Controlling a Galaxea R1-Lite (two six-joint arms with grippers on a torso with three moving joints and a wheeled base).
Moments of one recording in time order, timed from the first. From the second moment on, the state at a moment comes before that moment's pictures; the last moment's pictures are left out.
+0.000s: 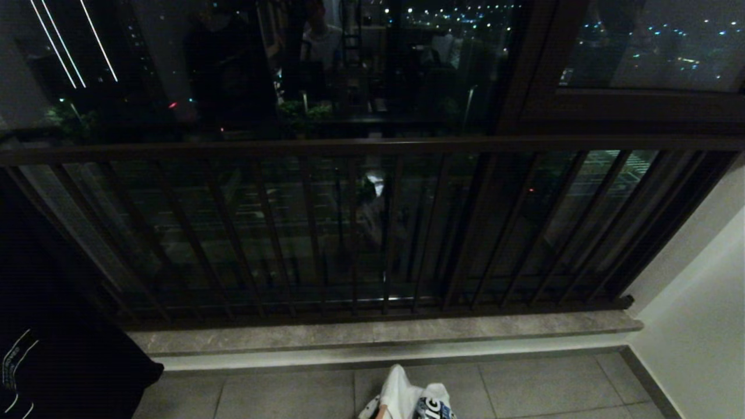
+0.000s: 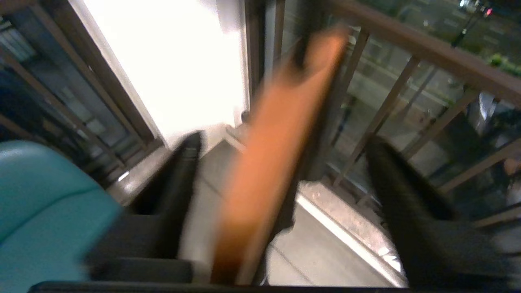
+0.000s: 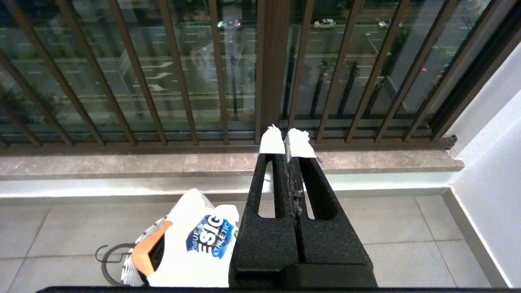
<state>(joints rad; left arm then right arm) 0.72 1.18 -1.51 0.53 0.02 -0.12 -0.01 0.00 0.00 0.00 0.00 0.00</state>
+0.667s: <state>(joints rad) 0.71 1.18 -1.49 0.53 -0.02 -0.12 -0.01 0.00 0.00 0.00 0.00 0.00</state>
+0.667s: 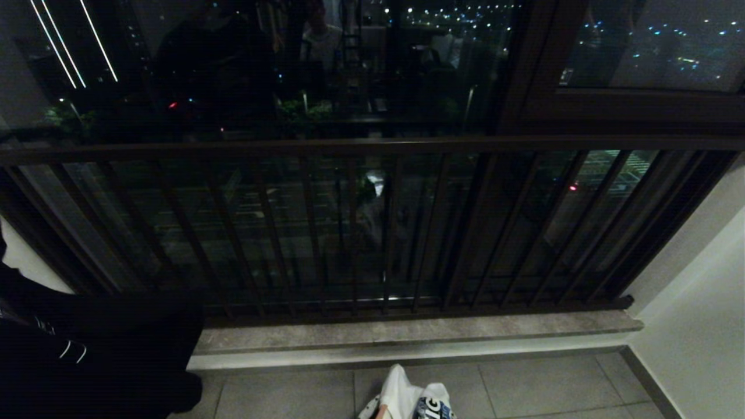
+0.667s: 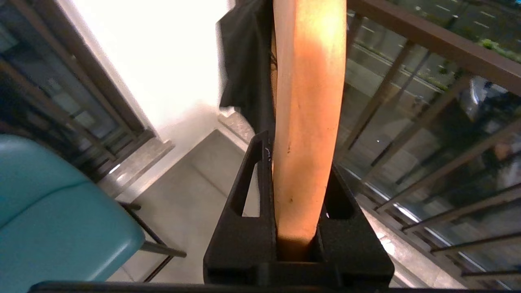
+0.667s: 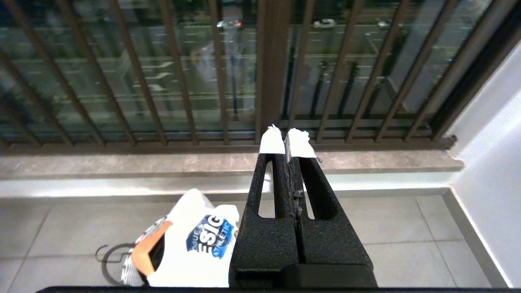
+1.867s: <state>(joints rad) 0.70 1.11 -1.36 0.35 -0.06 -0.21 -0.01 0.00 0.00 0.00 0.00 0.00</state>
